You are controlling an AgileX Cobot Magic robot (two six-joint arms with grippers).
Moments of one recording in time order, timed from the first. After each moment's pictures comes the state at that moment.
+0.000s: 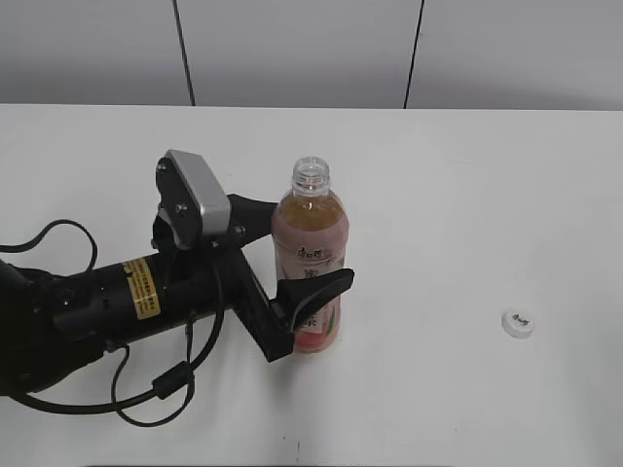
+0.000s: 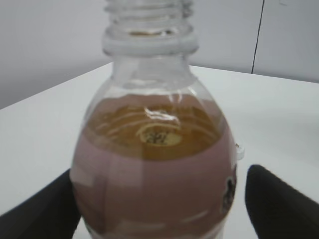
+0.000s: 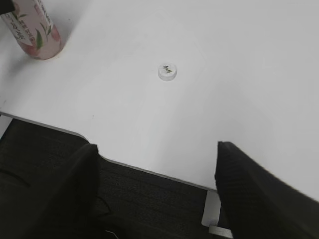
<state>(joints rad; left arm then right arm) -0.56 1.96 -0.56 0.59 -1.20 -0.12 0.14 0.12 -0.54 0.16 1.17 -0.26</state>
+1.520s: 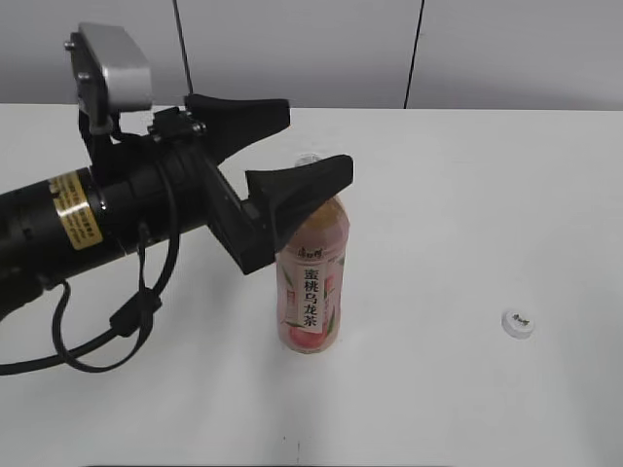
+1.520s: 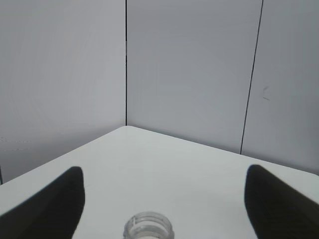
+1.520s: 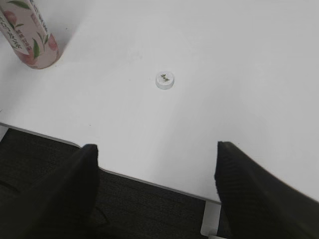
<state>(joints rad) -0.56 1.62 -0.56 0.61 -1.10 -0.35 0.14 0.12 -0.51 0.15 1.12 -0.26</state>
